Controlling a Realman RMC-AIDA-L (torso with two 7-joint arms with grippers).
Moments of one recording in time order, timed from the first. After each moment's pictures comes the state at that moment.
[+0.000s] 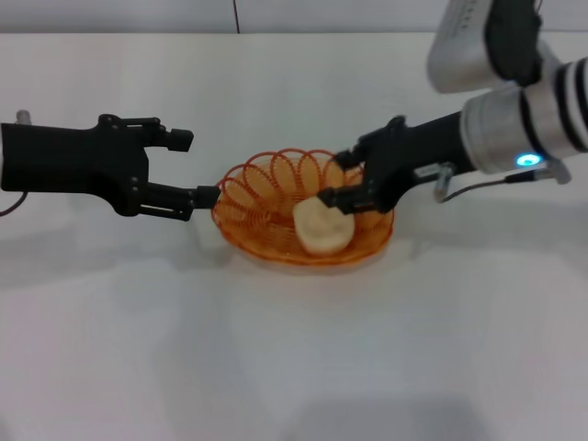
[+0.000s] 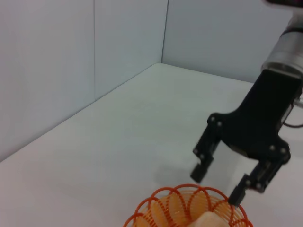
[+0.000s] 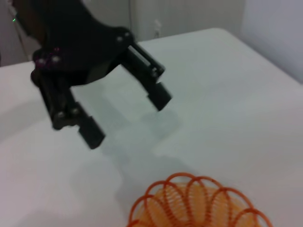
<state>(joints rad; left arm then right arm) -0.46 -2.03 0.88 1.10 2.02 1.66 -1.65 0.58 2.02 -1.60 -1.29 -2.06 -1.14 2.16</state>
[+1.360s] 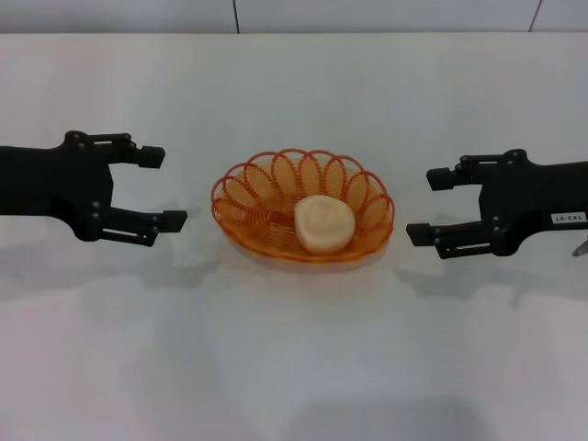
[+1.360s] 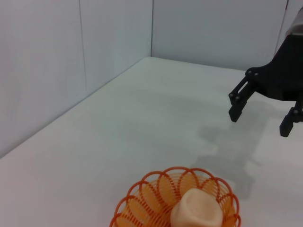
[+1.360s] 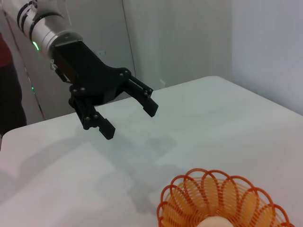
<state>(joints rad) -0.42 -2.00 0.85 1.10 2.01 1.73 -1.55 0.26 2.01 -1.34 -1.40 -1.80 -1.40 1.86</state>
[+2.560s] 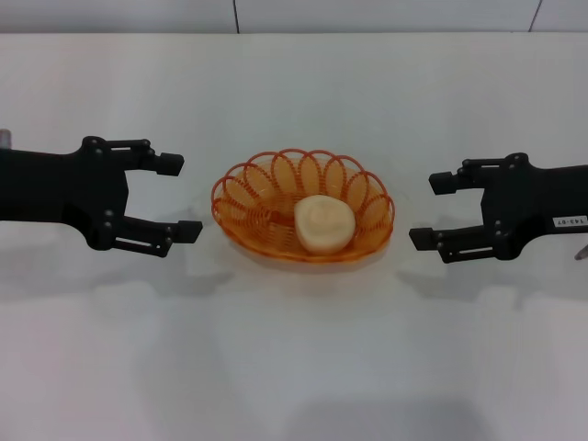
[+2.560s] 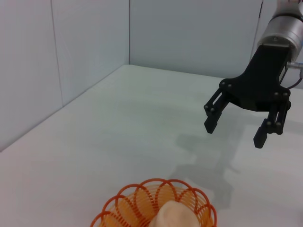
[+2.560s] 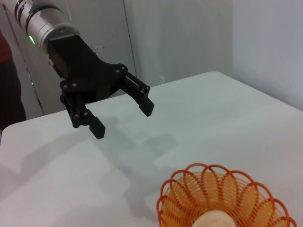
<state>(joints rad) -0.43 -2.01 0.84 1.10 2.01 1.78 -1.54 0.26 2.01 -1.34 -1.40 -1.81 -1.40 1.86</state>
